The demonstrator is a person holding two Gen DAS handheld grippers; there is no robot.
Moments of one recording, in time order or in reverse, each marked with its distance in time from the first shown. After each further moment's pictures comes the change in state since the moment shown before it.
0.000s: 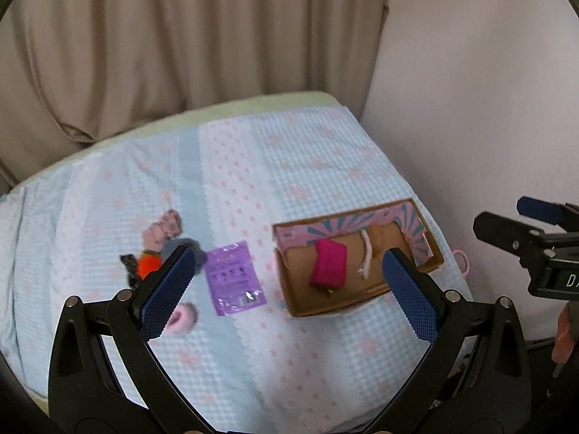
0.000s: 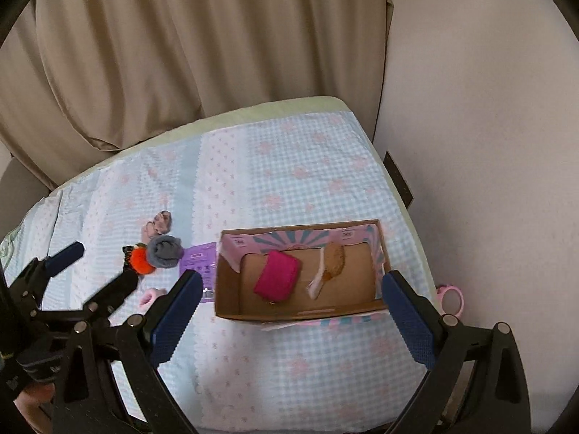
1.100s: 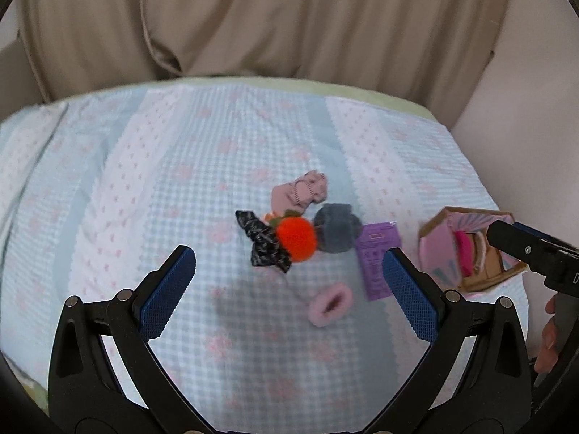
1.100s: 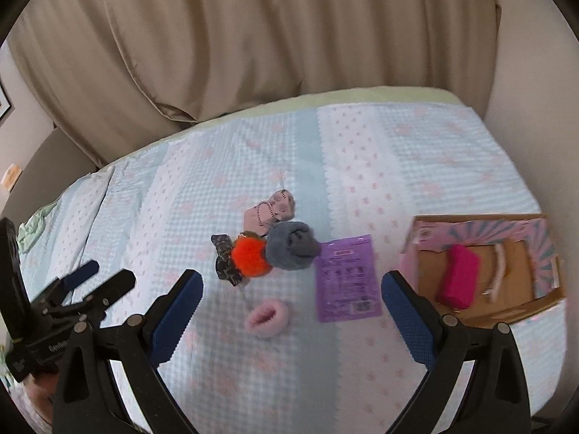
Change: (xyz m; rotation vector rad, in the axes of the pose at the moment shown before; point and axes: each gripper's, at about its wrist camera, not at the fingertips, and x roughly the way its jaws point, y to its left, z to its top) left arm 0.020 0.321 -0.118 -0.244 -0.044 0.074; right arm 0.131 0.251 -0.050 -0.065 -0.016 0.211
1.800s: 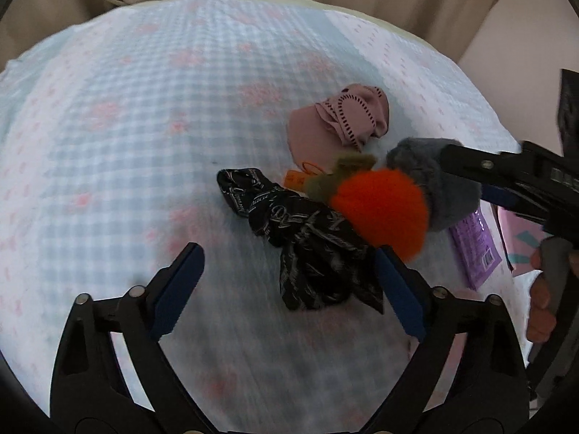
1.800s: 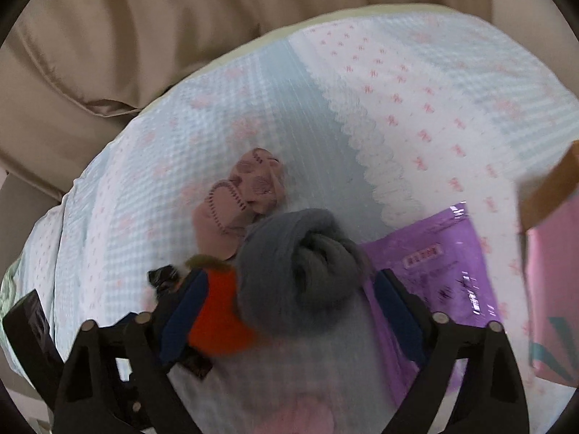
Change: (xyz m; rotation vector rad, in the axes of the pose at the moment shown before) left arm 0.249 0.073 -0.033 0.095 0.193 -0.153; right arm 0.241 -0.008 -0.003 0.241 0.089 -0.014
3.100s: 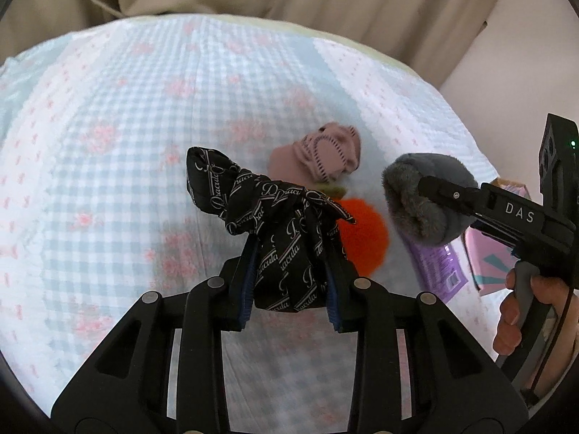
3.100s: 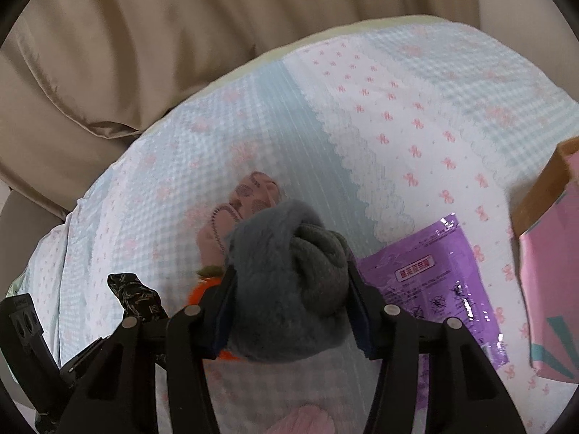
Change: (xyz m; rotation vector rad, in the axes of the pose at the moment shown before) left arm -0.024 0.003 0.014 -0.041 -0.061 -0.097; right arm -0.024 -0.002 0.002 0.027 -0.087 0.007
